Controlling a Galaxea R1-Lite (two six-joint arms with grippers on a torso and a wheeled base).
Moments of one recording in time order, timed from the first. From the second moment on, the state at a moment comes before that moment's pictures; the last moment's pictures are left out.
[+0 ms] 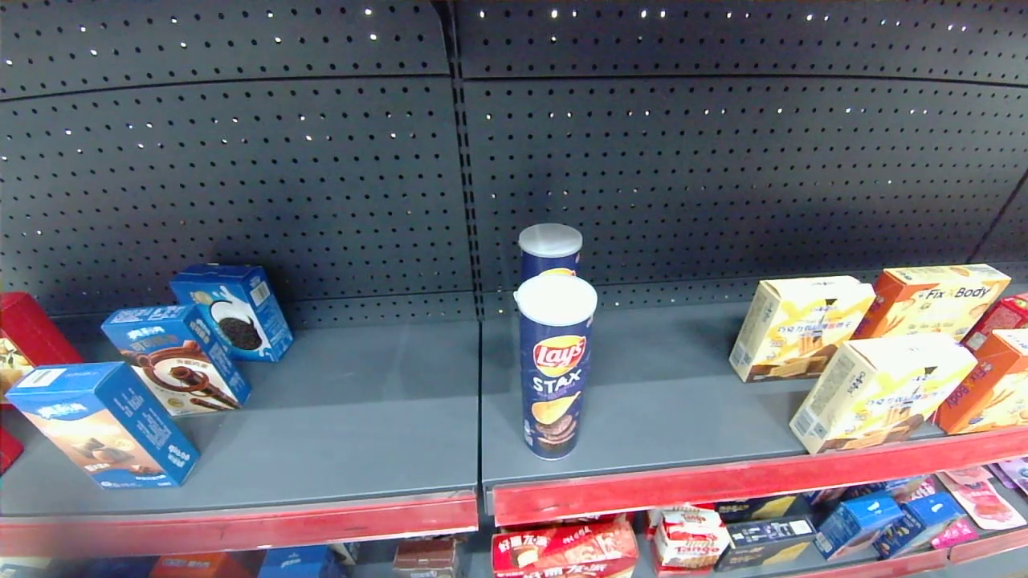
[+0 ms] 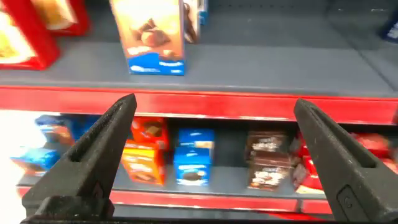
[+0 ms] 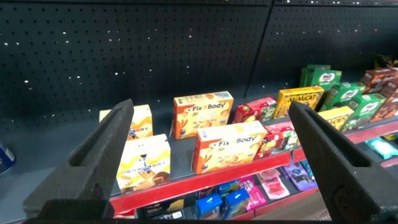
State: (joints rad) left arm 0.04 0.07 0.00 -0.06 0.13 -0.02; right arm 0.23 0.70 -1.25 0.41 -0.50 -0.14
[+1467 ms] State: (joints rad) left arm 0.00 0.00 0.00 0.00 0.05 -0.03; right arm 0.11 0.37 -0.83 0.42 -0.49 -0.05
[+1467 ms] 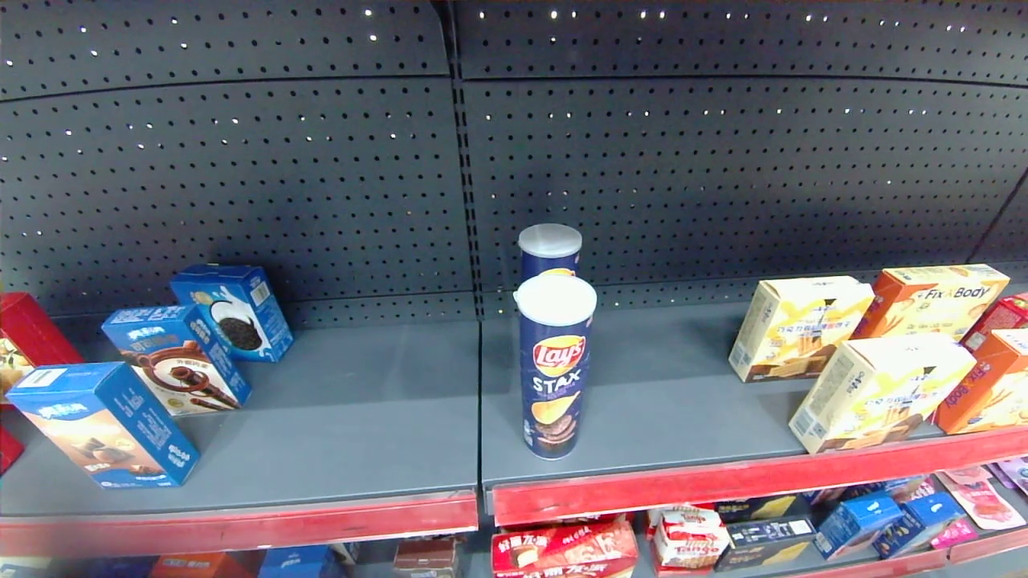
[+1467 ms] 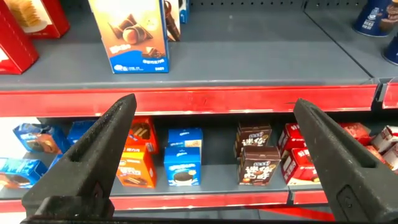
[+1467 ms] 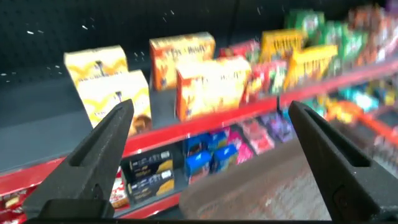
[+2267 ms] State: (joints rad) left arm 0.00 0.00 0.00 0.00 0.05 -0.03; right arm 0.00 0.02 -0.14 0.02 -0.15 -0.01
